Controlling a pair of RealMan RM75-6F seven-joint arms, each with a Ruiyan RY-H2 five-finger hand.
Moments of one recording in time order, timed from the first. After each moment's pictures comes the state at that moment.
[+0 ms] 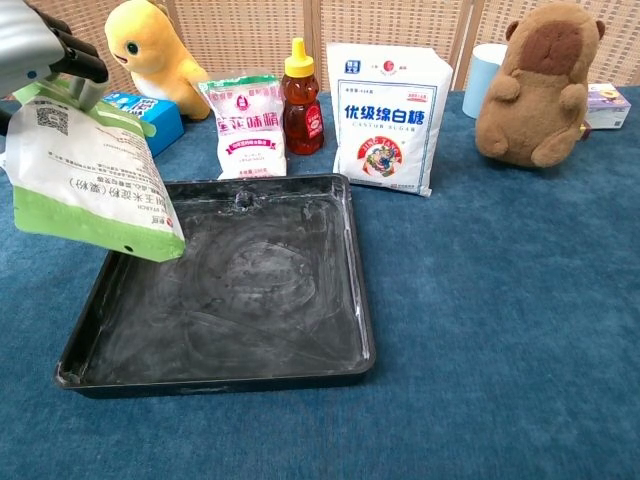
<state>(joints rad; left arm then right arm) -0.57 -1.34 -0.09 -1.32 1.83 1.32 0.51 -0.01 -0.99 0.06 -1.83 -1.47 1.53 -0.07</state>
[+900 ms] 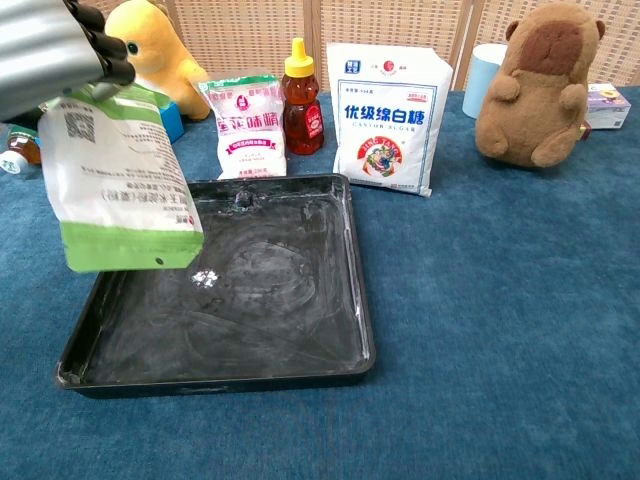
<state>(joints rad) -0.61 -1.33 -0.08 -1.35 1.90 1.31 0.78 -0.02 -0.99 0.06 -1.83 -1.47 1.54 -0.07</state>
